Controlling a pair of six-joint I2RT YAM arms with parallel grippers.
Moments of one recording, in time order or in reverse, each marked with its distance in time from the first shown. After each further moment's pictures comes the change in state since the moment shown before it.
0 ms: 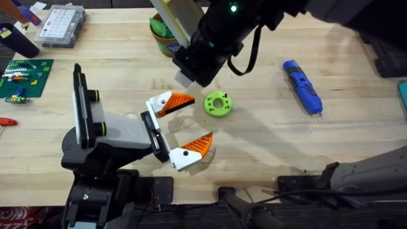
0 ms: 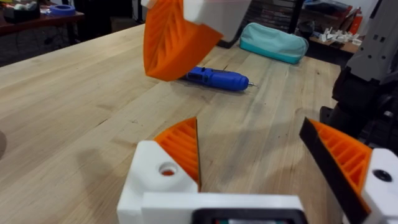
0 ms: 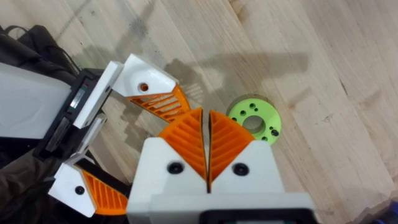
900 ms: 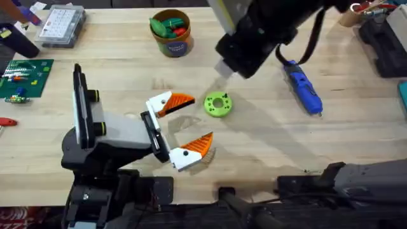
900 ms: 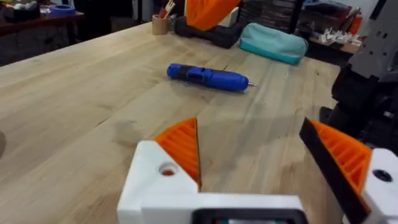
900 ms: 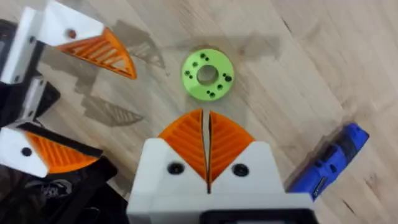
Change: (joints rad) left arm 0.000 0.000 0.000 0.003 0.000 -0.004; right arm -0.091 -0.119 -0.025 -0.169 0.138 -0.003
